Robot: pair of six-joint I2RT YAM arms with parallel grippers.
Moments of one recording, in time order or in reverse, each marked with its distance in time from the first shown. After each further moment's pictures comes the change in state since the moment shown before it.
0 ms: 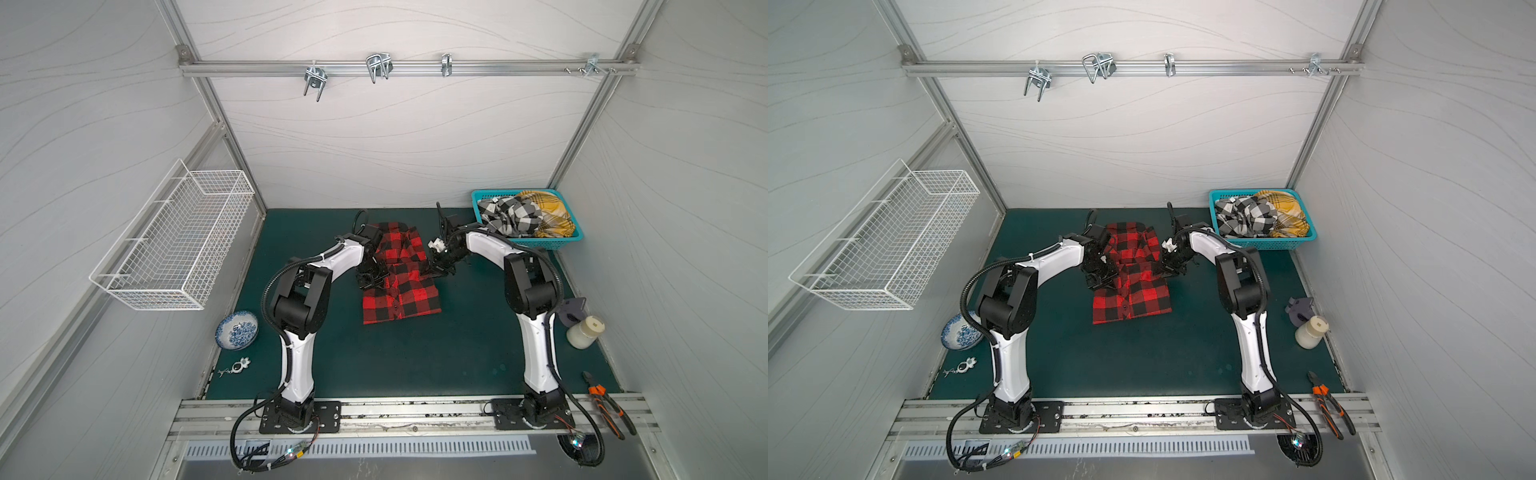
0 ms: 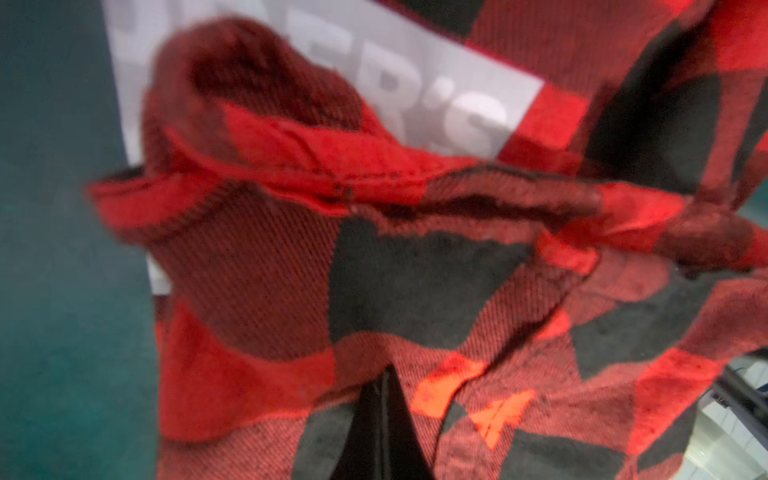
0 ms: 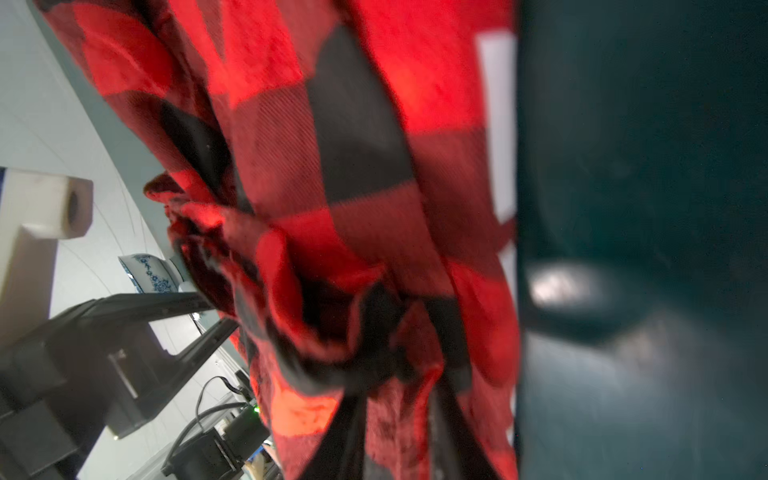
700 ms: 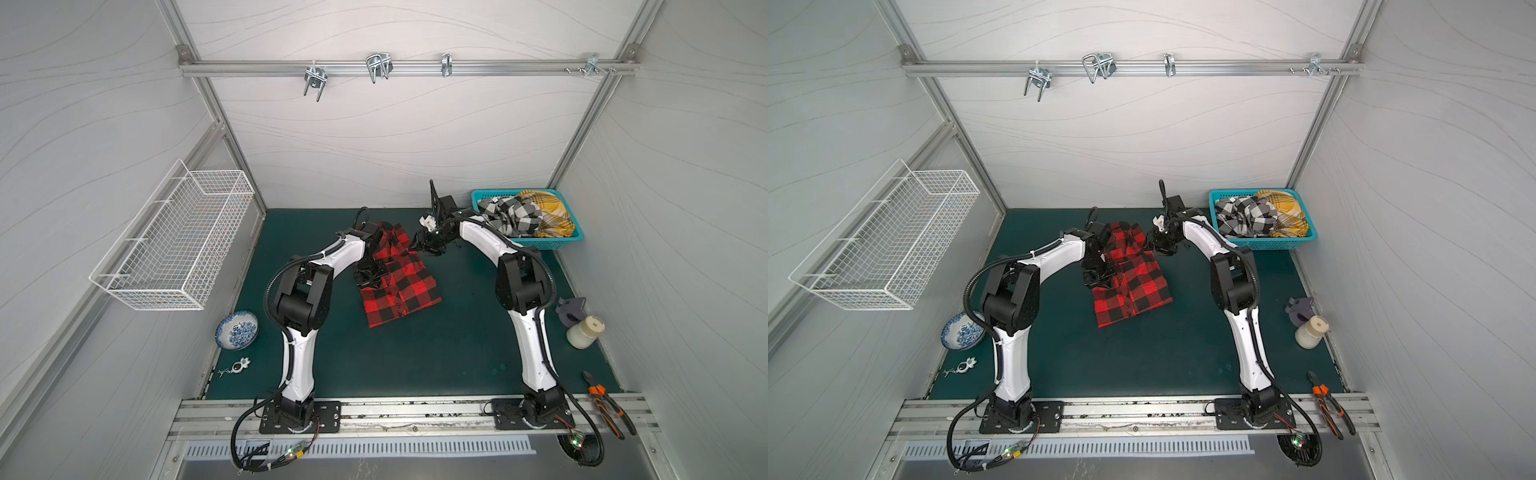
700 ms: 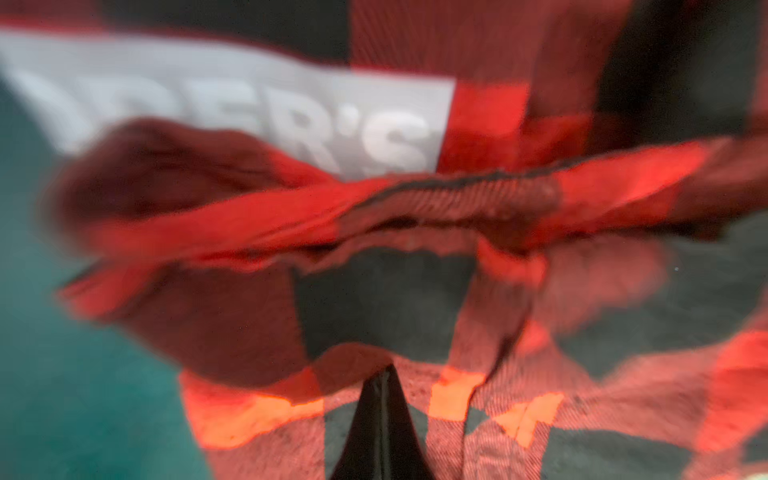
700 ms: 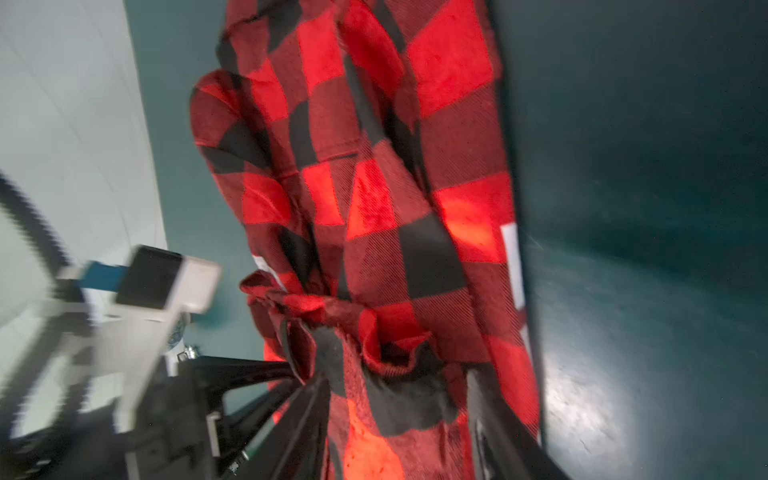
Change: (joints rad) left arm 0.018 0.026 0.110 -0.136 -0.068 0.039; right arm 0.011 0.058 0.249 0.000 0.093 -0.045
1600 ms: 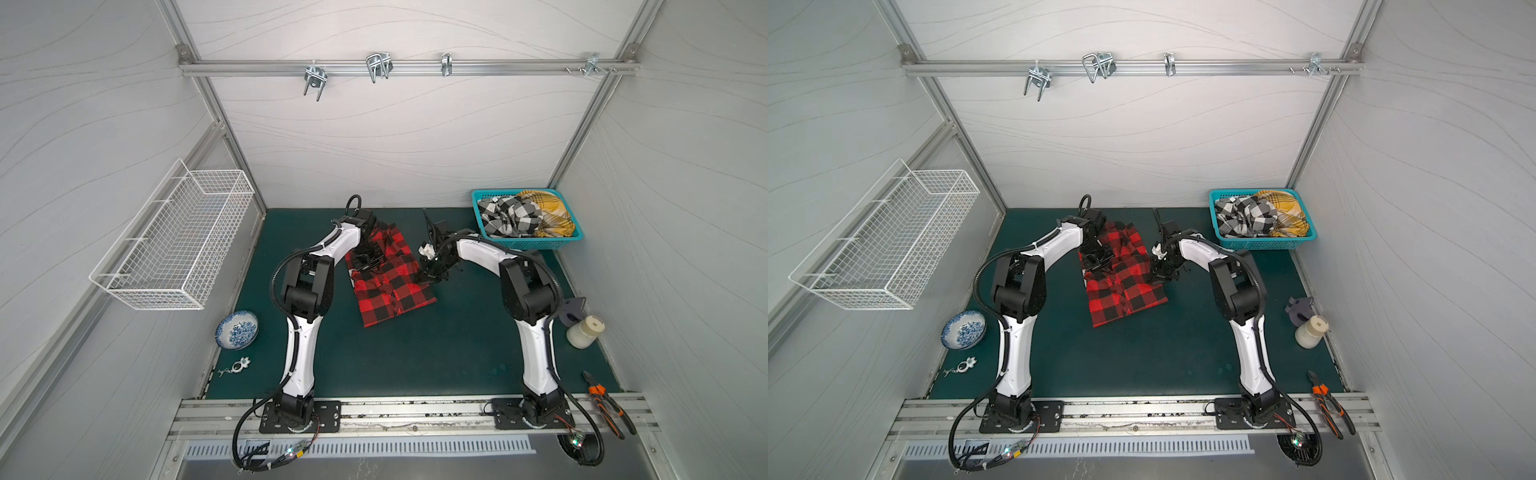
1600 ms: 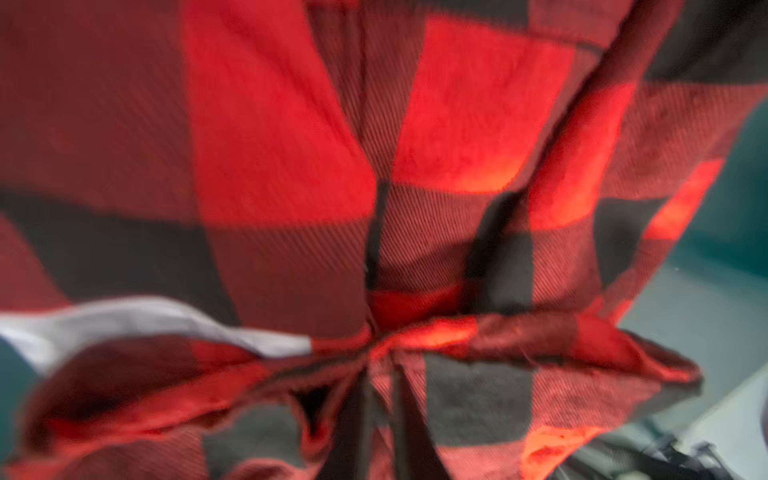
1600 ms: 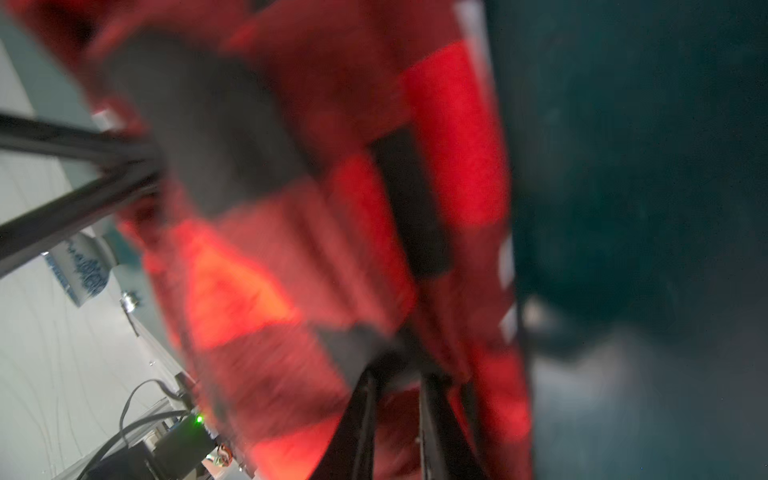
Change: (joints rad) left arm 0.071 0.155 0.225 -0.020 0.026 -0.060; right arm 0.076 -0.078 -0.331 0.068 0.007 0.009
